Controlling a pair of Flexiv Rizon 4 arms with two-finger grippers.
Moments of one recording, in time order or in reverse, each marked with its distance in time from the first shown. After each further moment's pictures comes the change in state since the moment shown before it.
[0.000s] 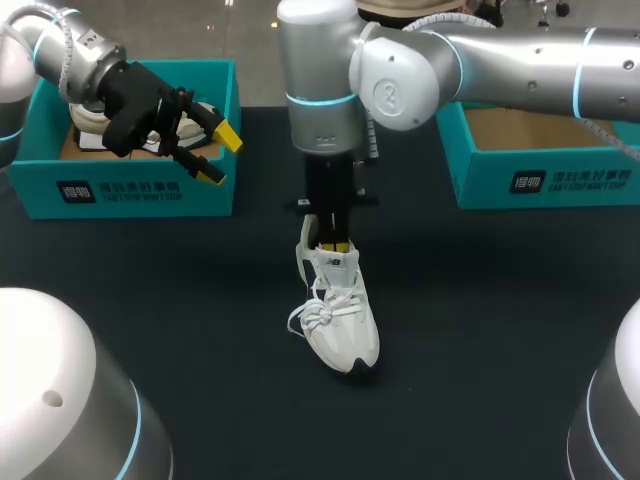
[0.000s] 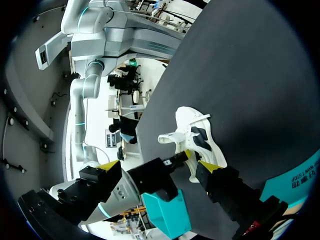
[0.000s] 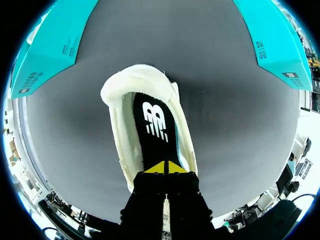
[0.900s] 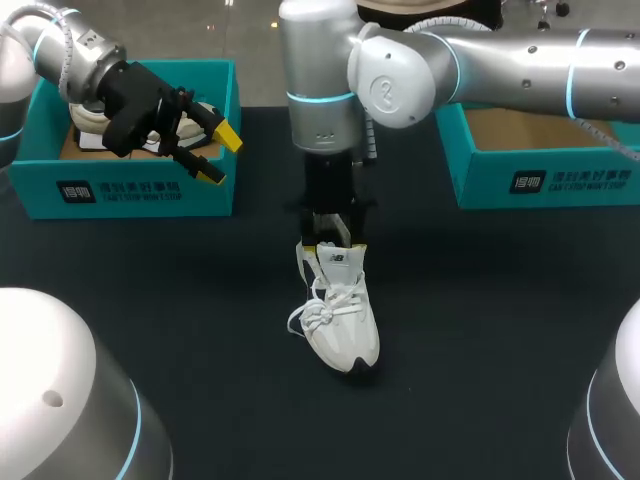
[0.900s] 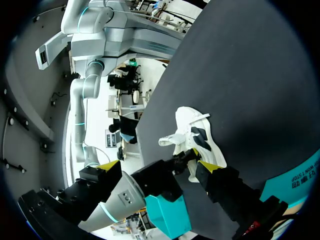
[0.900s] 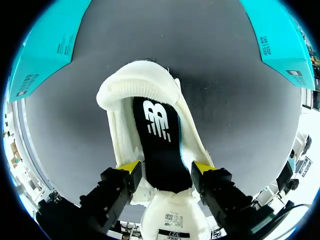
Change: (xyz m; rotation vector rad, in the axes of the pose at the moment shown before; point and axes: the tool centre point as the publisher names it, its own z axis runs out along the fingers) left arm 0.000 0.000 0.000 0.000 0.000 0.000; right arm 0.002 0.000 0.004 0.051 0.003 0.009
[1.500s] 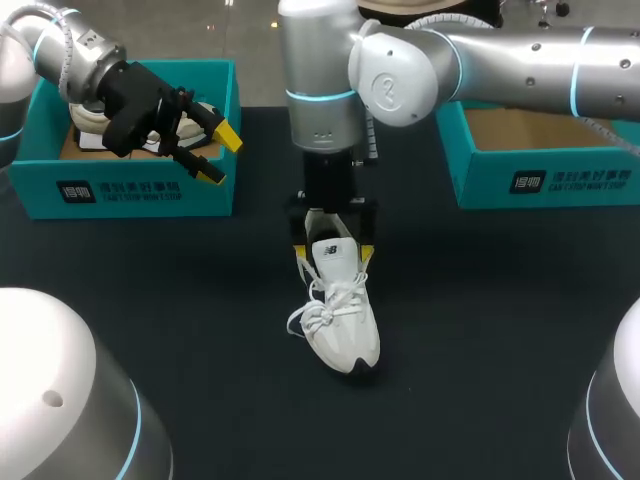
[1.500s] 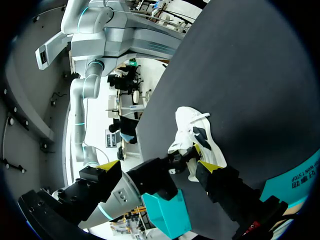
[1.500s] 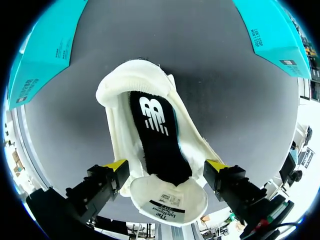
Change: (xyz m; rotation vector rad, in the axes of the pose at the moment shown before) left arm 0.000 0.000 0.000 0.000 0.000 0.000; right arm 0.000 -0.009 -0.006 -0.001 0.002 0.062
